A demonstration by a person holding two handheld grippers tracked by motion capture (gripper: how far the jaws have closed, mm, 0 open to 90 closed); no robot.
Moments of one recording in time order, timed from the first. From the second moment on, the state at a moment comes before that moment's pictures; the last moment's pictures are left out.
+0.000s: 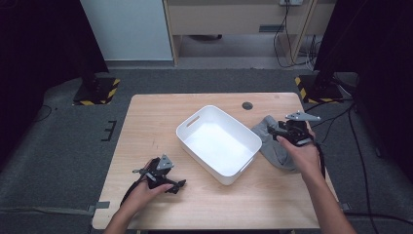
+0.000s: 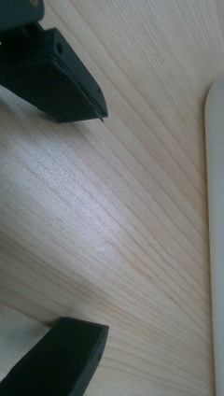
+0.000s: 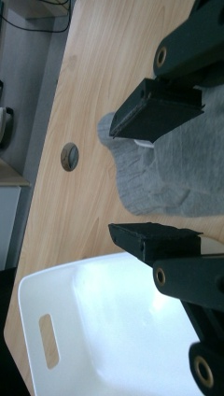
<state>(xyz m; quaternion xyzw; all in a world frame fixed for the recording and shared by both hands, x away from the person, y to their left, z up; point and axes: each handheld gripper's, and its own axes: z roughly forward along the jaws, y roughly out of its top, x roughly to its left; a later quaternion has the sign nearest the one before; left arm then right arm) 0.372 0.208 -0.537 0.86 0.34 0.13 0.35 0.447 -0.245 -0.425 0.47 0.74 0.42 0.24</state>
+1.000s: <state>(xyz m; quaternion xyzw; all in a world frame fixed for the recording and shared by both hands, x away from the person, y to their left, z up) 0.374 0.213 -0.531 0.86 0.34 0.15 0.34 0.455 -0.194 -0.455 0.43 0.79 0.40 0.19</state>
